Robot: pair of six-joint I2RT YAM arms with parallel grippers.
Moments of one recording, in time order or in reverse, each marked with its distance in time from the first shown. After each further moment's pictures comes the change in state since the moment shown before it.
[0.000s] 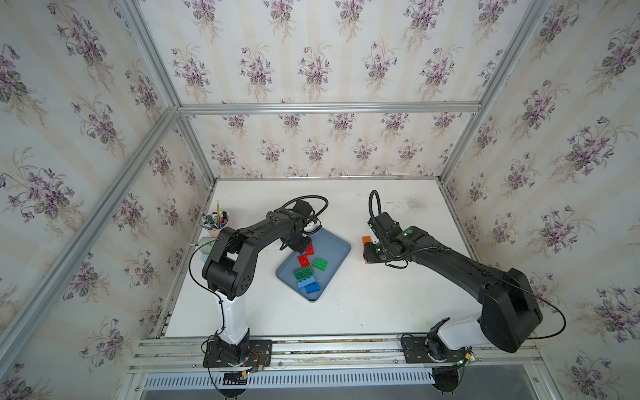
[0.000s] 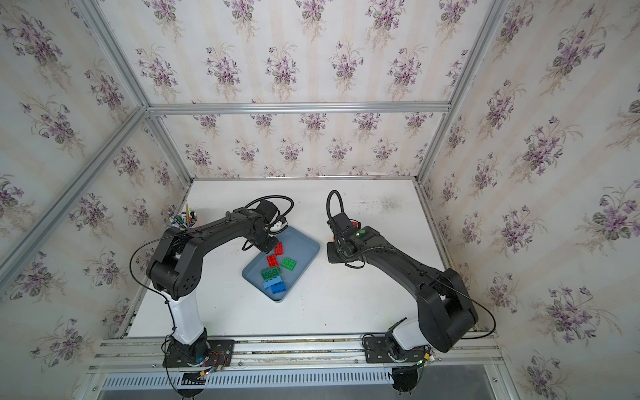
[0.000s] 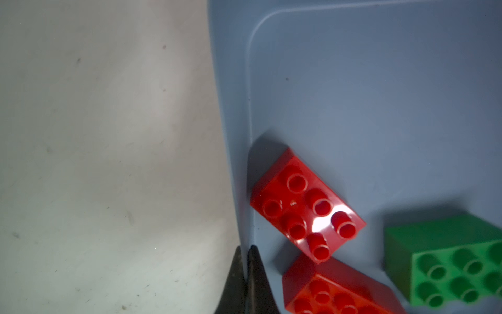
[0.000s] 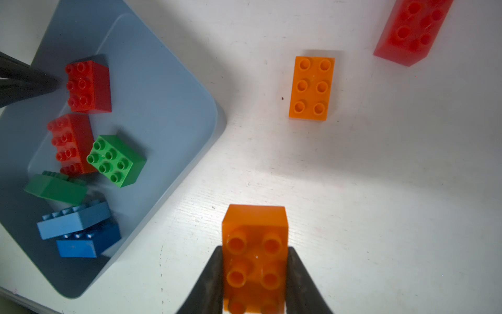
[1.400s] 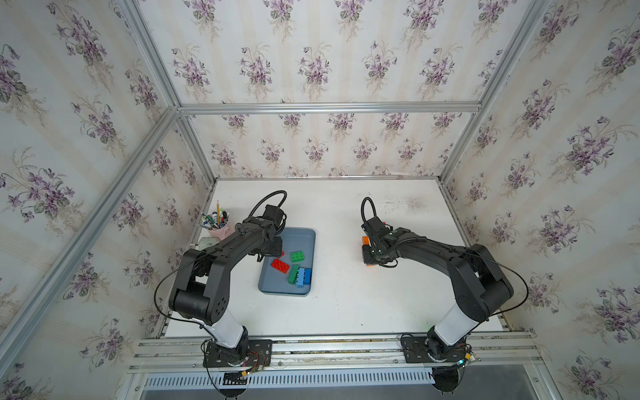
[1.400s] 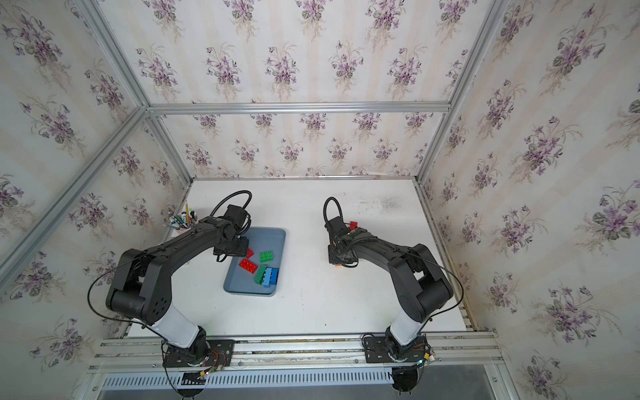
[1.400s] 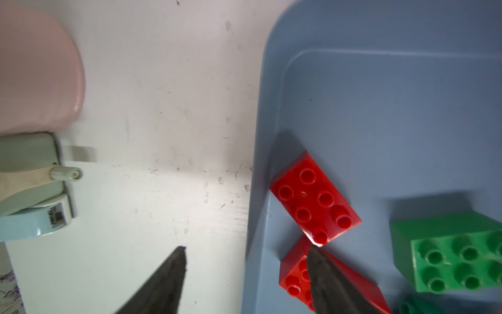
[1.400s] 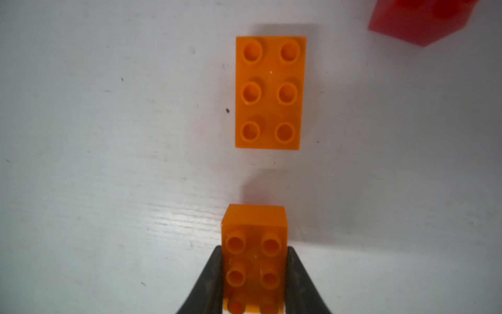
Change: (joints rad) left arm 0.180 -0.299 -0.242 -0.014 -0.198 -0.433; right arm -0.040 0.232 -0.028 0.152 0.082 0.015
